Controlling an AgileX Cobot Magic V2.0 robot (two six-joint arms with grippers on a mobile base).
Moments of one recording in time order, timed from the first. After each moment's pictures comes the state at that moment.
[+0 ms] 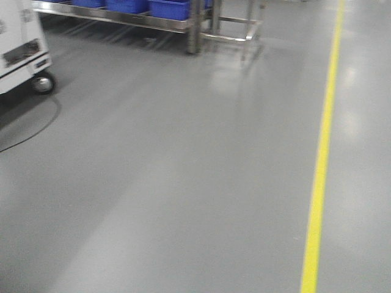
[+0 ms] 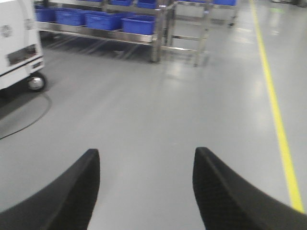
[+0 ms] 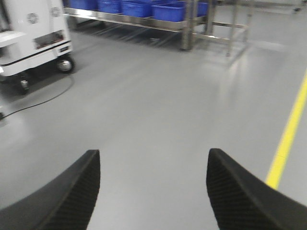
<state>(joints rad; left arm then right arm) -0.09 0.10 -0.38 0.01 0.60 -0.06 0.22 0.09 -0.37 -0.03 0.63 0.06</state>
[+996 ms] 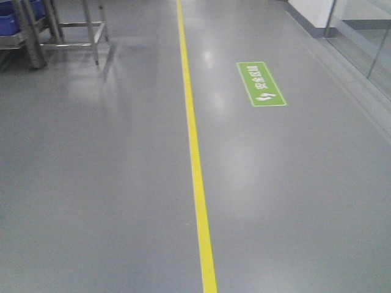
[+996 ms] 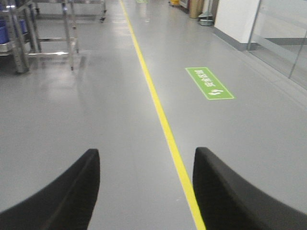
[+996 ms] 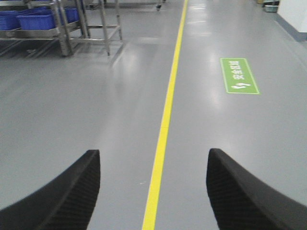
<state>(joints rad) -0.09 0.10 -0.38 0.01 0.60 -0.06 0.22 0.09 -0.37 -0.03 0.63 0.06</state>
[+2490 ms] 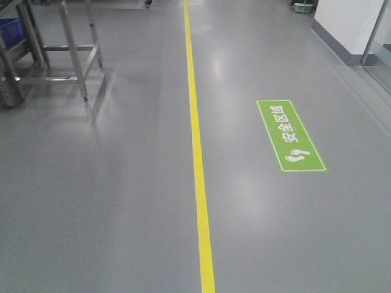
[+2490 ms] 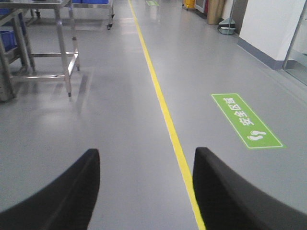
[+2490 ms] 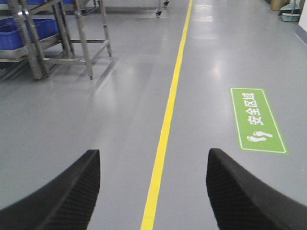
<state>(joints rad) -0.09 0.10 -0.38 0.01 0.60 -0.06 0.22 0.09 -0.37 -0.03 0.63 0.06</state>
